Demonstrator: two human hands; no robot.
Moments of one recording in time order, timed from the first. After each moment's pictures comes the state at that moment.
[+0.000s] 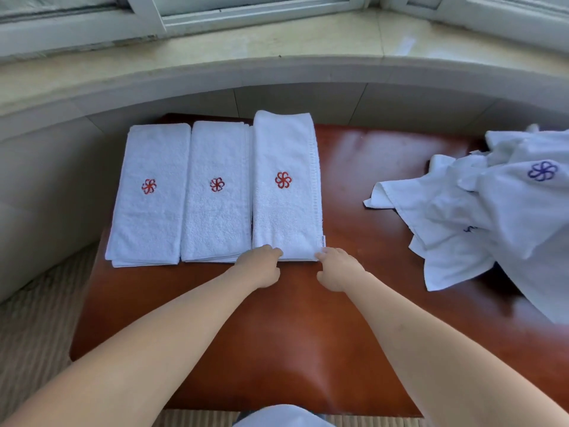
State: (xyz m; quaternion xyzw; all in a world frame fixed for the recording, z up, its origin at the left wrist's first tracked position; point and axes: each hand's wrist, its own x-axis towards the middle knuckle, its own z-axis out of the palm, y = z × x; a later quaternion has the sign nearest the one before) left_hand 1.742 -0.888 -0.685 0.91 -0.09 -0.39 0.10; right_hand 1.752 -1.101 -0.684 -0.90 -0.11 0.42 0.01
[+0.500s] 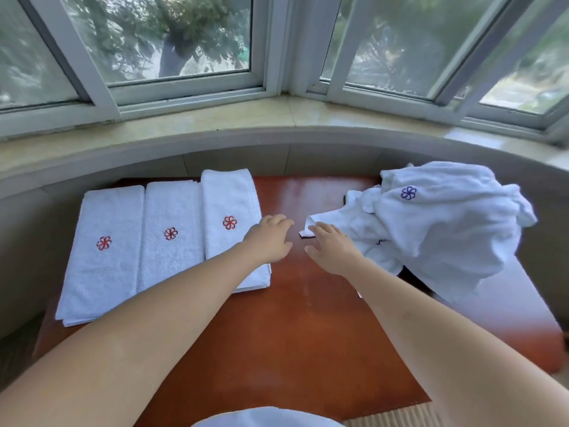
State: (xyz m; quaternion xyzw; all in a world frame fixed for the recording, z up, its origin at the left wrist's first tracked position) left_hand 1.801 -1.005 -0.540 0.94 -0.22 -0.19 0.15; right_hand 1.762 -1.198 -0.533 -0.98 -0.03 0.18 0.10
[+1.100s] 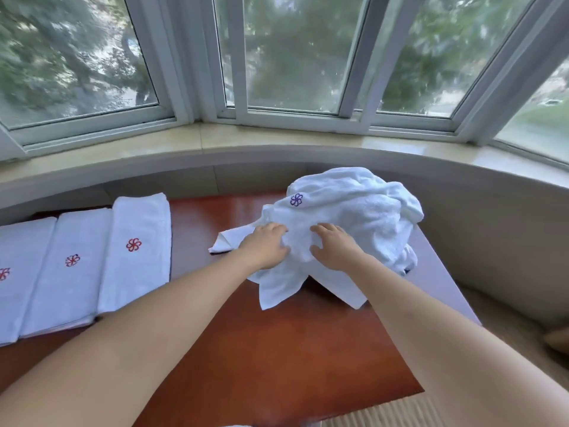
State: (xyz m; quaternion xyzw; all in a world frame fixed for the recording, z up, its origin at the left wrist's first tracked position) left_hand 1.757 -1.329 -0.504 0.95 -0.20 -0.18 0.18; right_hand 1.719 -1.534 -0.492 -0.98 0.00 0.16 0.13
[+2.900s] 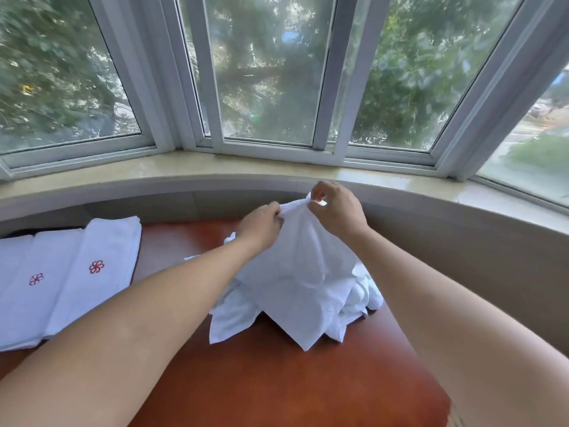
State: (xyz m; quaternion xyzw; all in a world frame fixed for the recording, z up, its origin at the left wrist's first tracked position) left_hand 1.820 -1.494 -0.433 0.96 -0.11 0.00 0.27; right_hand 1.791 -1.688 -0.369 -0.95 -0.02 -0.10 0.29
